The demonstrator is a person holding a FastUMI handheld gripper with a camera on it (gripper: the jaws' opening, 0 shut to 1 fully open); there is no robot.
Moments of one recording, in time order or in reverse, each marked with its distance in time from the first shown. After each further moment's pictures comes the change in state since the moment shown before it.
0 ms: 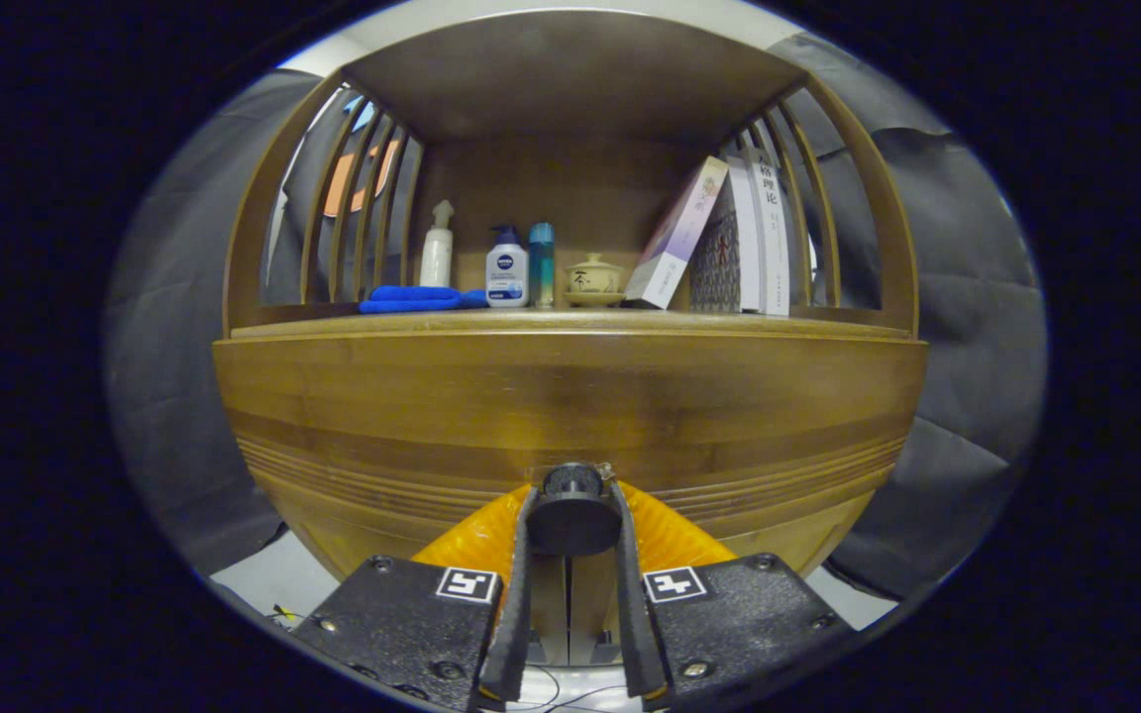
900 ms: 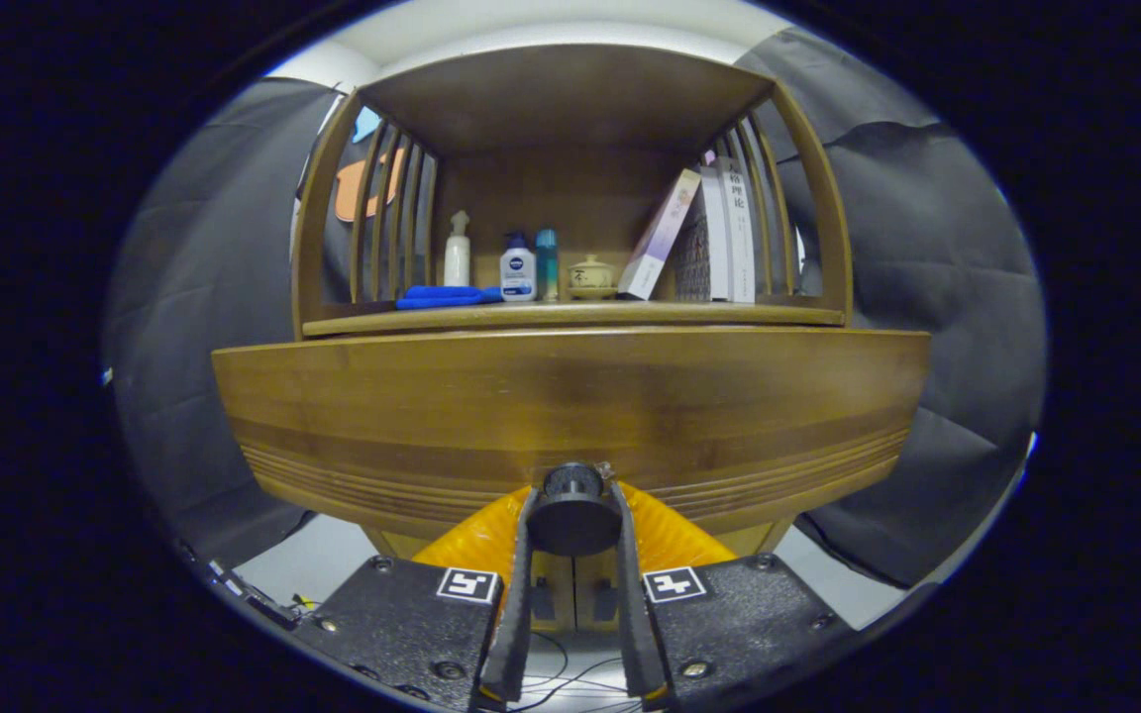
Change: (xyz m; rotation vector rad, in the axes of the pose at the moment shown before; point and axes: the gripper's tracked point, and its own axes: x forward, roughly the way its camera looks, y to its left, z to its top) arm -0.099 -0.008 -0.023 0.008 0.022 0.022
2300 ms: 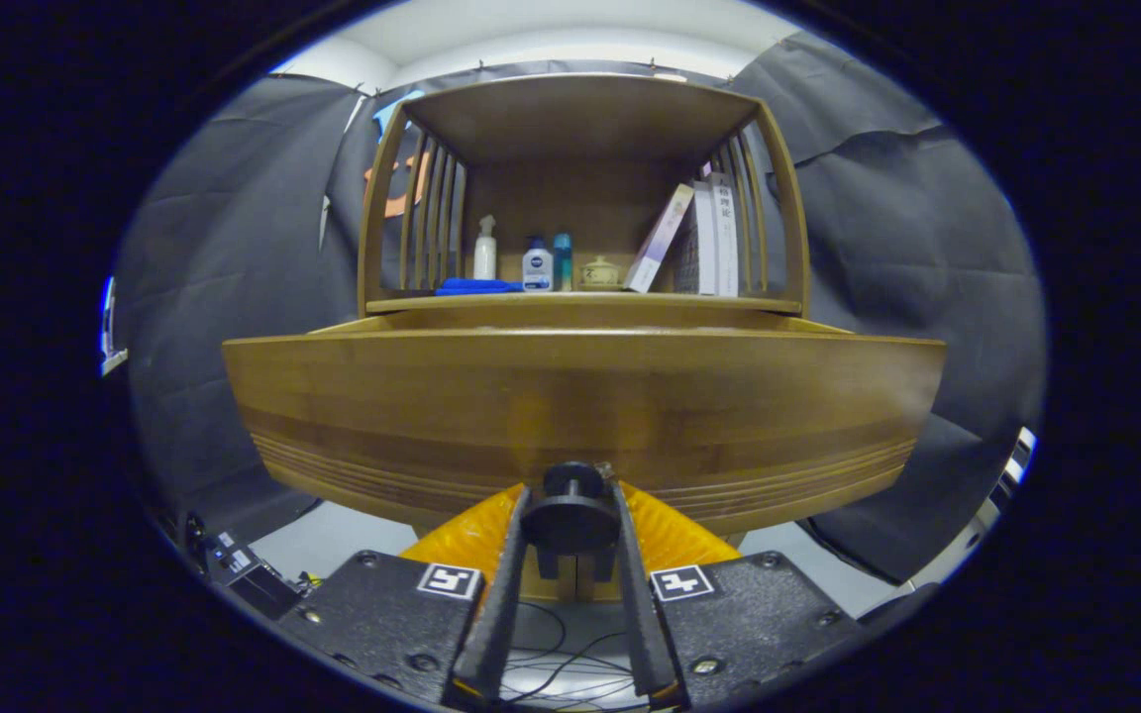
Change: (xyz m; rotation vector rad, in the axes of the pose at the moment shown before) arm -0.083 -0.004 -0.024 -0.025 -0.032 0.017
